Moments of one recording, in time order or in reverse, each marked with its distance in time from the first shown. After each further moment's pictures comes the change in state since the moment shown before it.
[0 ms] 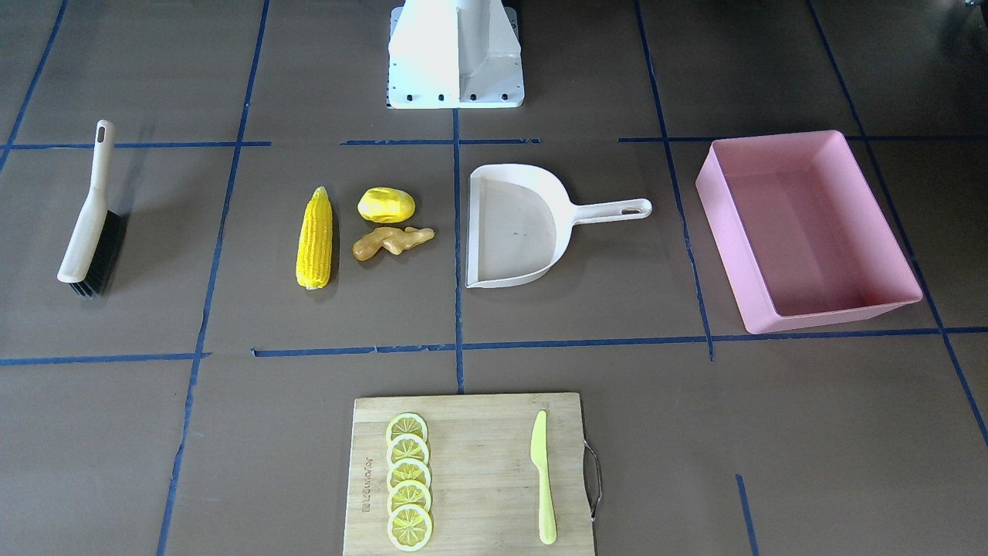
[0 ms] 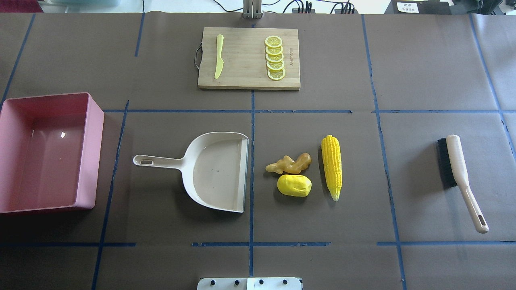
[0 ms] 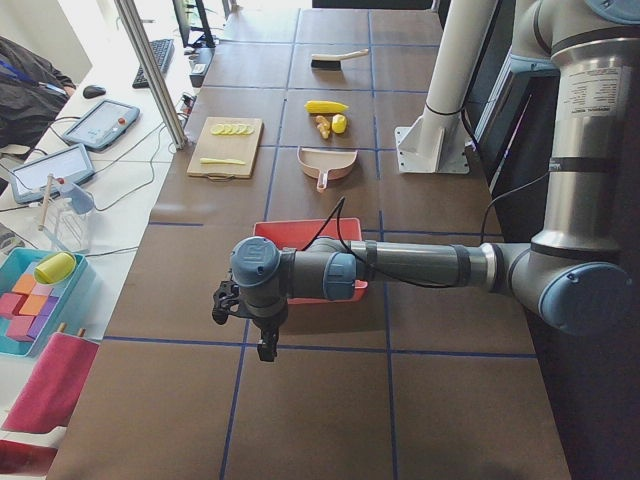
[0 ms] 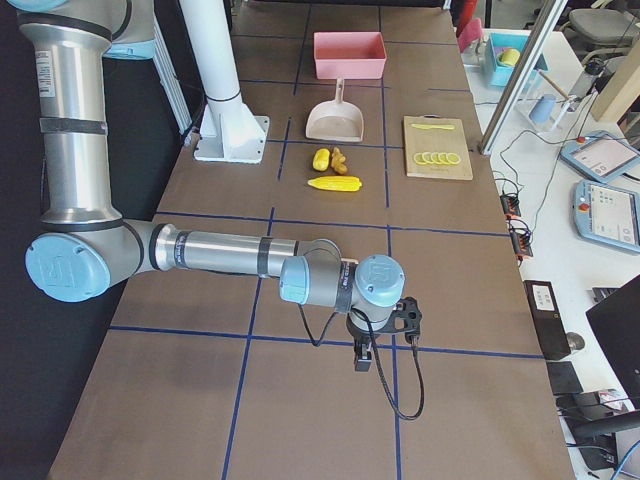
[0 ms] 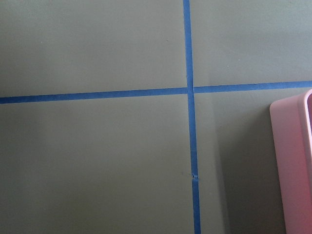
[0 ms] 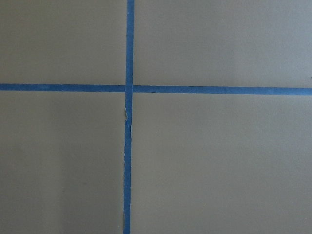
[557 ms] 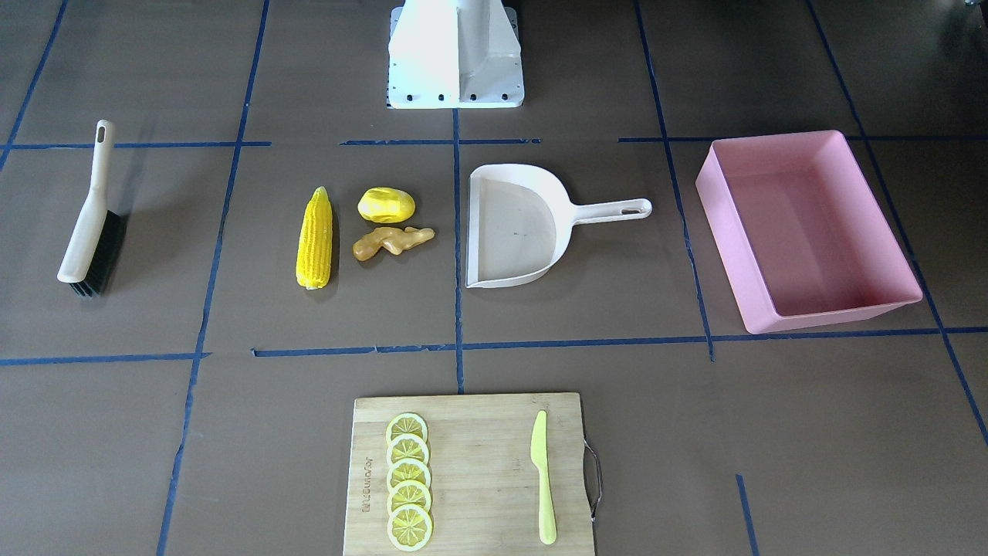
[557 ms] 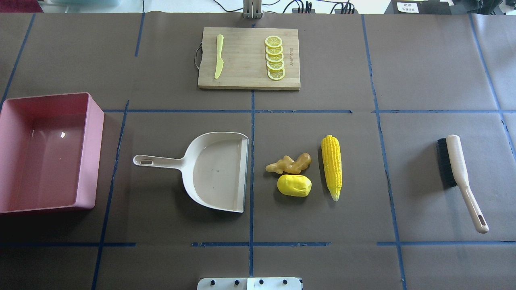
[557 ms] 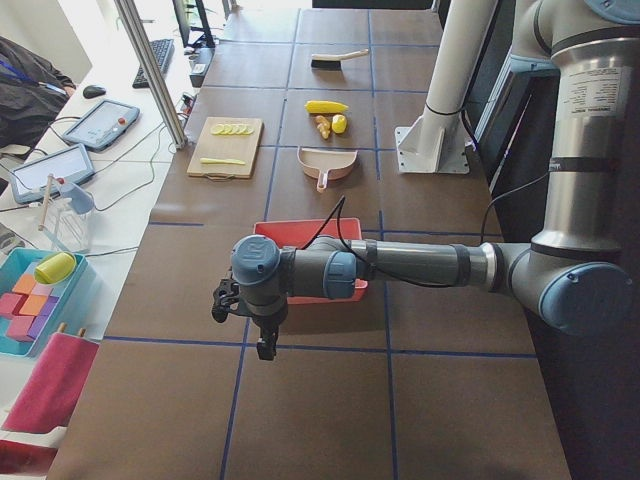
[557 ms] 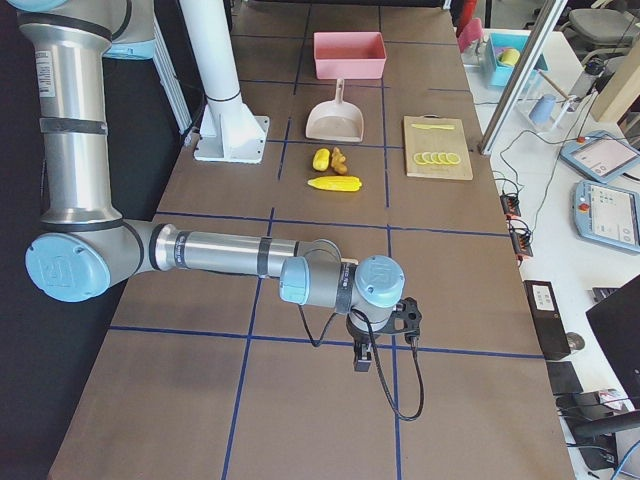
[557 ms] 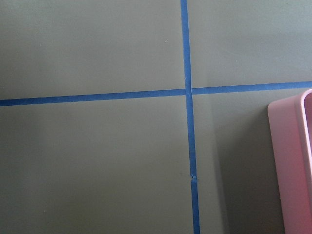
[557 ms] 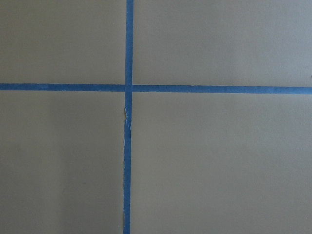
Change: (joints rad) left arm 0.000 0.000 -0.005 -0.002 0.000 0.006; right arm 0.000 0.000 -0.002 0.000 0.001 0.000
